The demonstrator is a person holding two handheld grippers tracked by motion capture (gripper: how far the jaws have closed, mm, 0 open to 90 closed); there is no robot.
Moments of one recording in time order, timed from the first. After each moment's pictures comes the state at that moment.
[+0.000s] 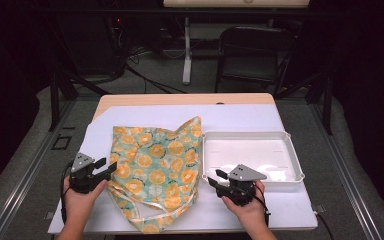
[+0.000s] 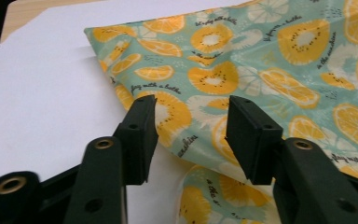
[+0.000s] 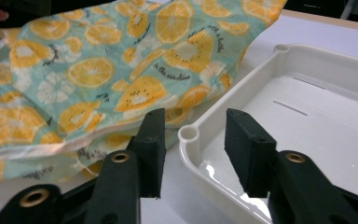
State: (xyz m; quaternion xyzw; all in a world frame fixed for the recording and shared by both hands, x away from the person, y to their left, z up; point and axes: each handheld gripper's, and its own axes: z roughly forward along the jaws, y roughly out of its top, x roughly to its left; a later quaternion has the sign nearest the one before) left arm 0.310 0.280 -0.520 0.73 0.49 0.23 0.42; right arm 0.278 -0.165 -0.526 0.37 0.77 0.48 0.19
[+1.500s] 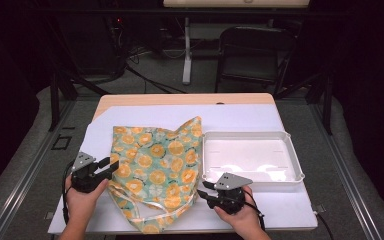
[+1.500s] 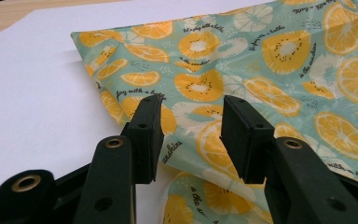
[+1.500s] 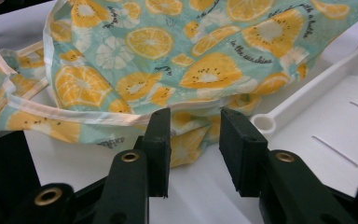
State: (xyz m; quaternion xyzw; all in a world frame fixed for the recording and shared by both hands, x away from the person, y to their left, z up) left arm 0.311 0.276 -0.519 0.72 0.49 0.22 0.43; right arm 0.265 -0.140 -0.531 0.30 0.82 0.46 0.14
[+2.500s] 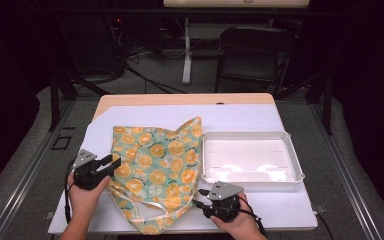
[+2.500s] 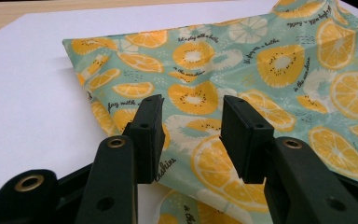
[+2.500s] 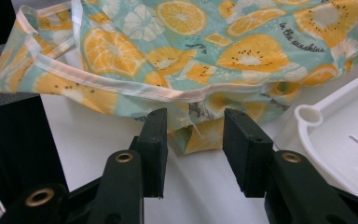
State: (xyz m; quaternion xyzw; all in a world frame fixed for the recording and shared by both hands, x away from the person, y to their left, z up) left arm 0.319 0.273 -0.519 0.71 0.49 0.22 0.45; right arm 0.252 -0.129 -0.540 0.25 0.85 0.44 0.14
